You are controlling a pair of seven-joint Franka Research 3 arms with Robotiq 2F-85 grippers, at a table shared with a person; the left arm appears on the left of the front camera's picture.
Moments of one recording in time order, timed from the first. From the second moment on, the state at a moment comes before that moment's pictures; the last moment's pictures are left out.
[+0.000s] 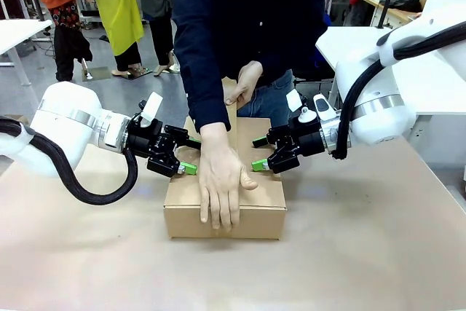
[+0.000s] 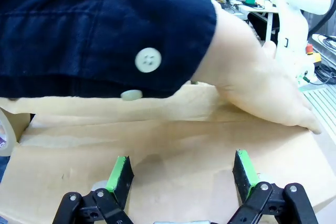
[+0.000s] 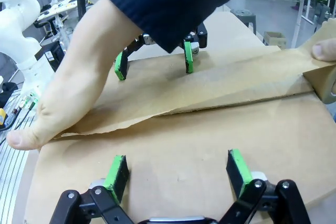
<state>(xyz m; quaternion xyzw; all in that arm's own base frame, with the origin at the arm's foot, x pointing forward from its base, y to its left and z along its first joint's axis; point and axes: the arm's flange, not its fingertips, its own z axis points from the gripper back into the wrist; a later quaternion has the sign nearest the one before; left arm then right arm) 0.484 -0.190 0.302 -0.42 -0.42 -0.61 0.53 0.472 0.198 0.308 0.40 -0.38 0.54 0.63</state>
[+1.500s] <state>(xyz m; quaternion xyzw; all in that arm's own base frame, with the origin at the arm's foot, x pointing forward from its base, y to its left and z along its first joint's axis) 0.483 -0.190 0.301 -0.42 -0.42 -0.61 0.53 0.472 0.197 0.307 0.40 -0.38 0.54 0.64</state>
